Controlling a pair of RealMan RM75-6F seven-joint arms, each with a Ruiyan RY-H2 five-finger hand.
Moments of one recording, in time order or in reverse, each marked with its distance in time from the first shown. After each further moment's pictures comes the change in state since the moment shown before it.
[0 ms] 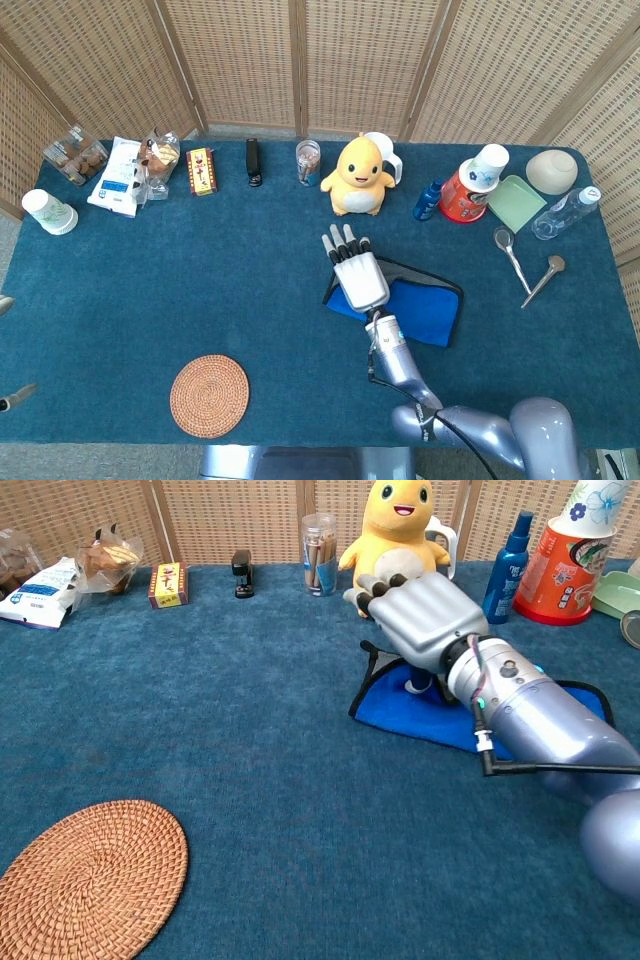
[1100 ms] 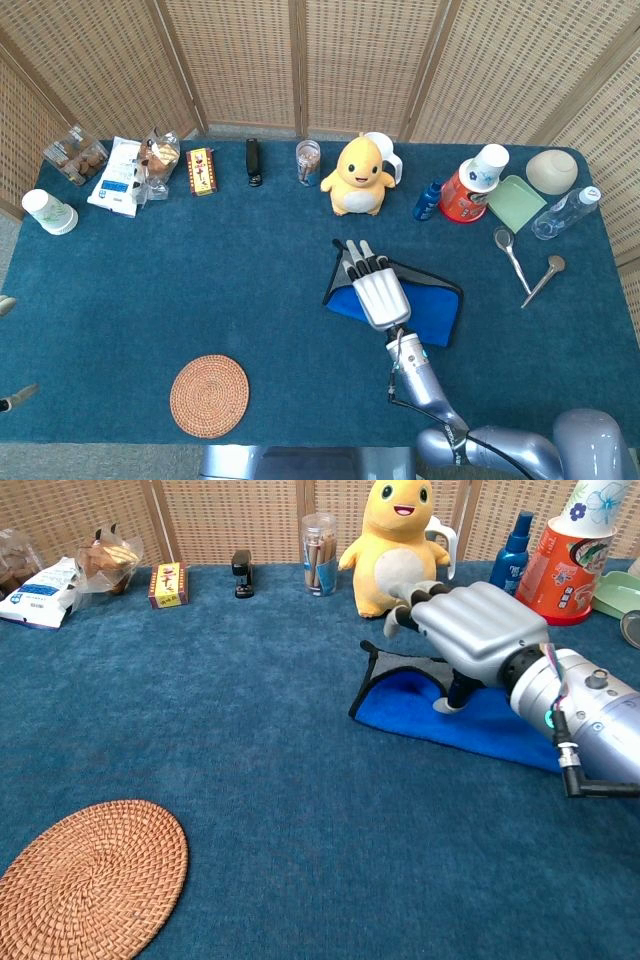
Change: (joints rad) left arm -0.004 -0.004 0.002 -0.004 0.002 -0.008 0.013; right arm -0.132 0.163 -0.067 -0.276 -0.010 0.042 0.073
